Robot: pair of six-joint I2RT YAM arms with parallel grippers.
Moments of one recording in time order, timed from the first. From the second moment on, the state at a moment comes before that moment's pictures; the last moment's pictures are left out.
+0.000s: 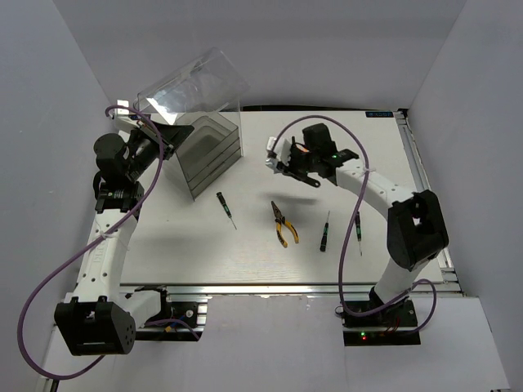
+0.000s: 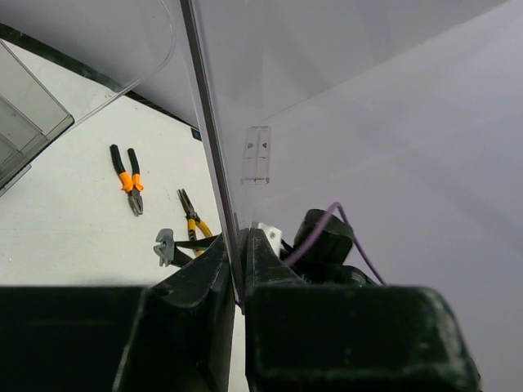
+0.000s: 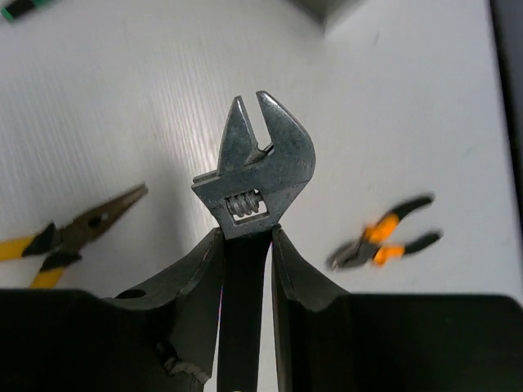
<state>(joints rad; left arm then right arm) 0.03 1.08 1.03 0.14 0.55 -1.04 0.50 1.72 1.30 -0.32 -0.41 -0.77</state>
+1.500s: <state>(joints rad) 0.03 1.09 1.04 0.19 0.52 -1.17 0.85 2.26 1.84 0.35 -0.51 -1.29</state>
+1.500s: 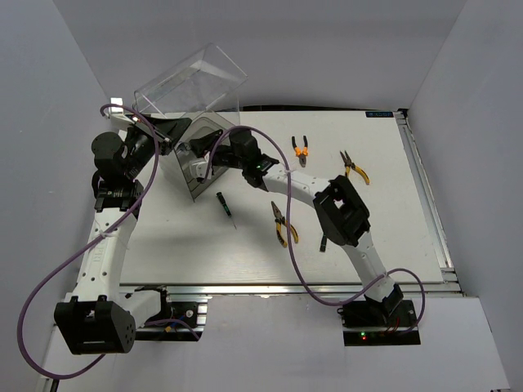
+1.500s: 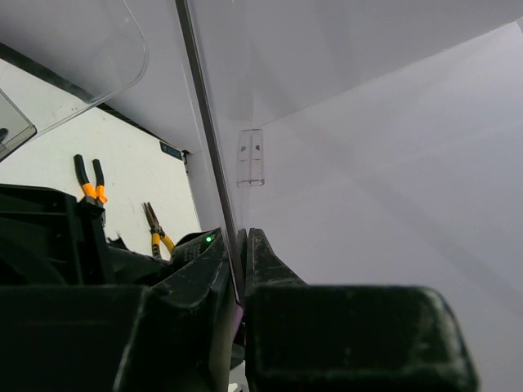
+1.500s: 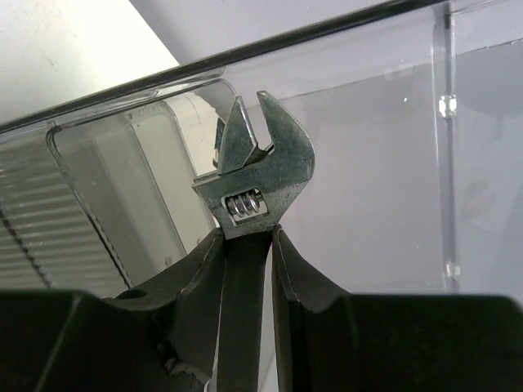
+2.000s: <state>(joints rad) 0.03 1.09 1.04 0.19 0.52 -1.17 0.85 2.36 1.88 0.45 -0.54 -1.32</state>
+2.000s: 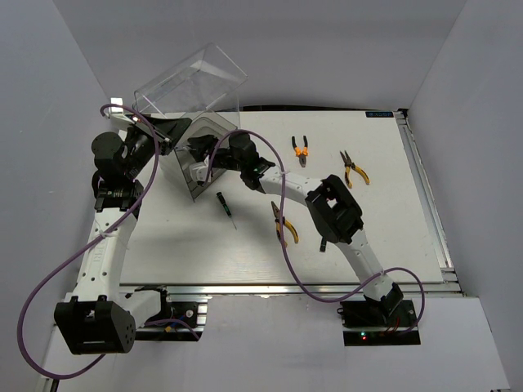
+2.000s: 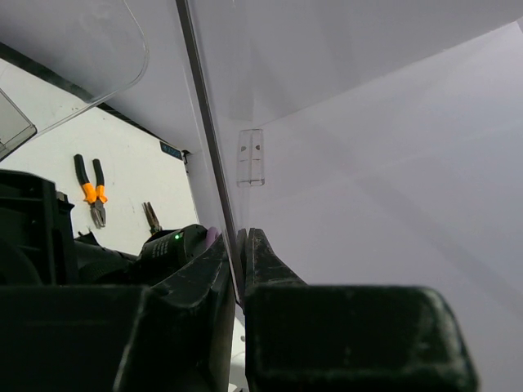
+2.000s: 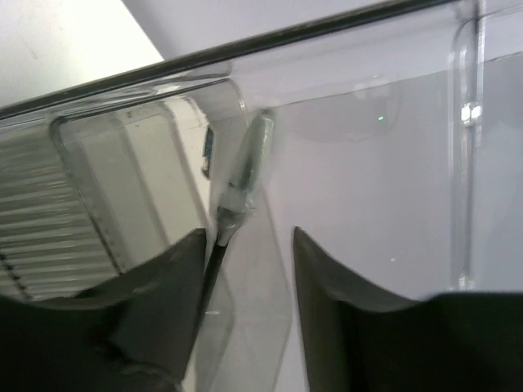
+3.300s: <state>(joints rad) 0.03 1.00 1.00 -0.46 0.33 -1.06 0.62 1.54 1.08 0.00 -0.77 -0.98</state>
